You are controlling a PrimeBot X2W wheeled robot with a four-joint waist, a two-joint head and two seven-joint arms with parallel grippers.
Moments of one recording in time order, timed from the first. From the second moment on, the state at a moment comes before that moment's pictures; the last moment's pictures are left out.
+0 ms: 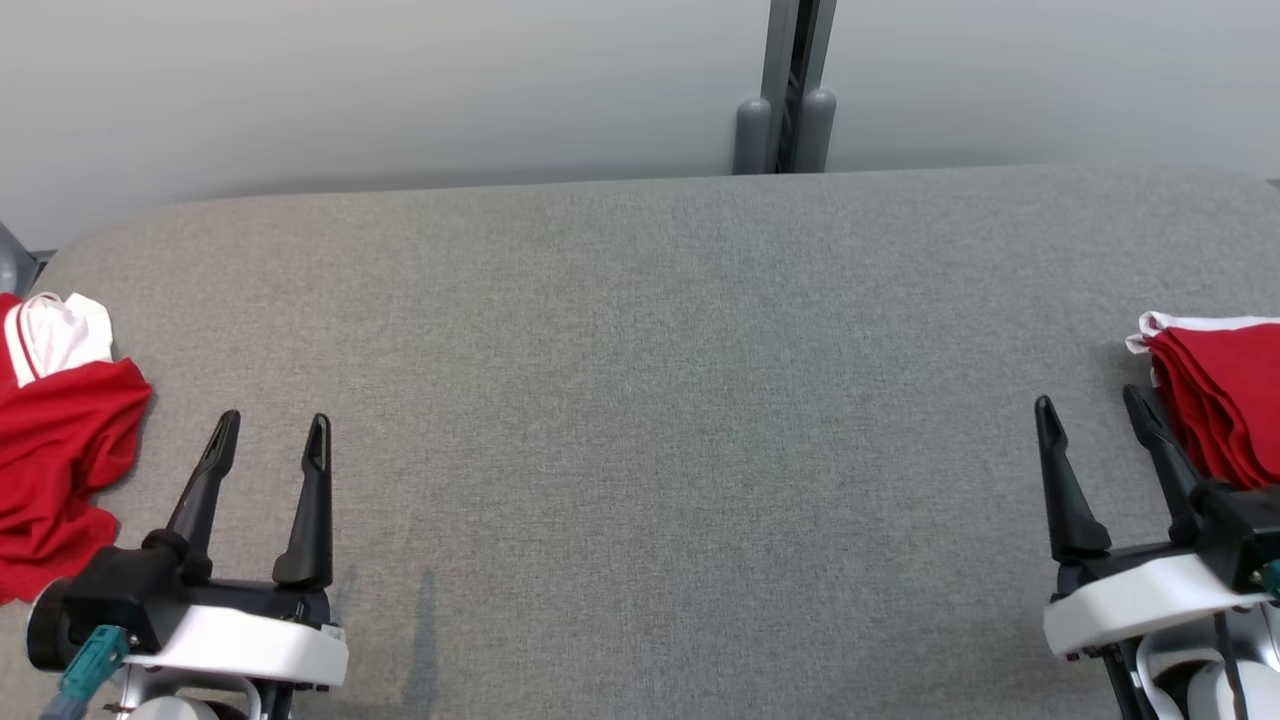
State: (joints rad) left arm -0.04 0.32 -0.18 0.01 -0.42 0.09 -0.24; right arm -0.08 -0.05 -0.05 0.01 0.06 0.13 -0.09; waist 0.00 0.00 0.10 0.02
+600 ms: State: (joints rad) left arm 0.00 0.31 -0.22 0.02 -0.42 0.10 -0.21; right arm 0.03 -0.05 -0.11 -0.06 0.11 0.13 -0.06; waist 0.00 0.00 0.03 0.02
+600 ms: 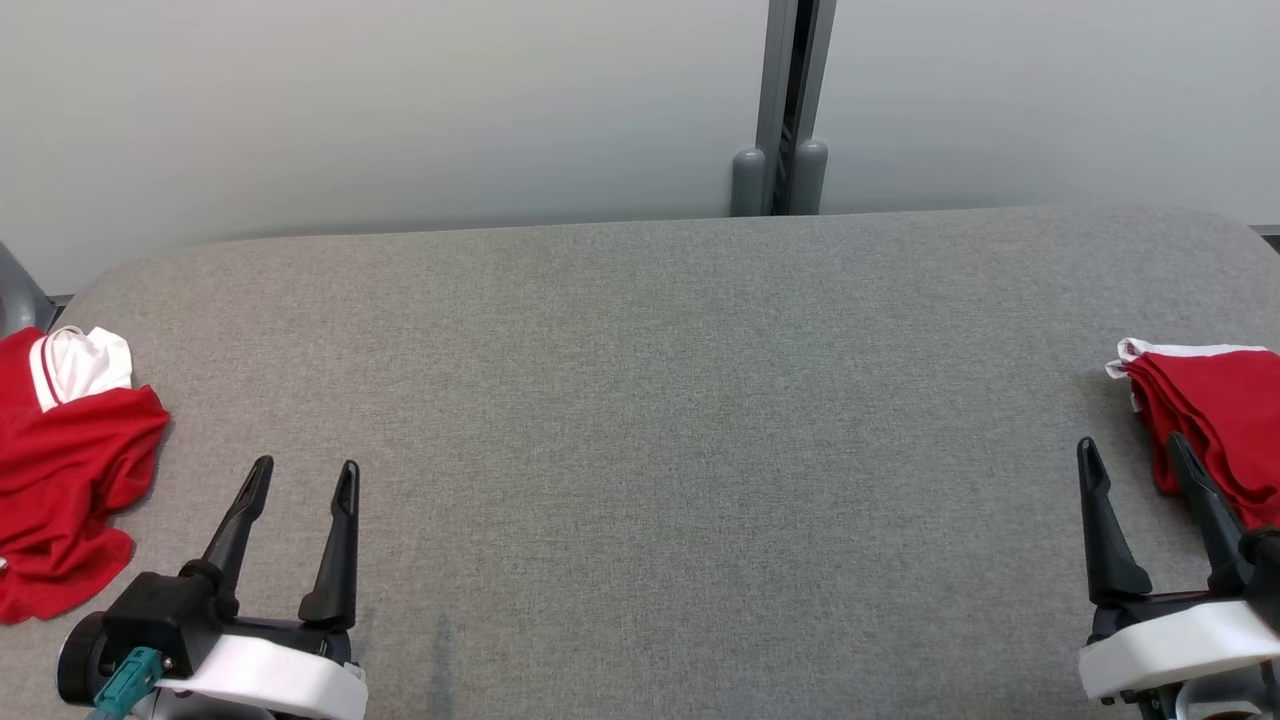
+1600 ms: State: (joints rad) left arm -0.04 0.33 -0.21 0.04 -0.44 0.10 -0.23; right arm 0.03 -0.05 -0.10 -0.07 0.12 0.13 -0.06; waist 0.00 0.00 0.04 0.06
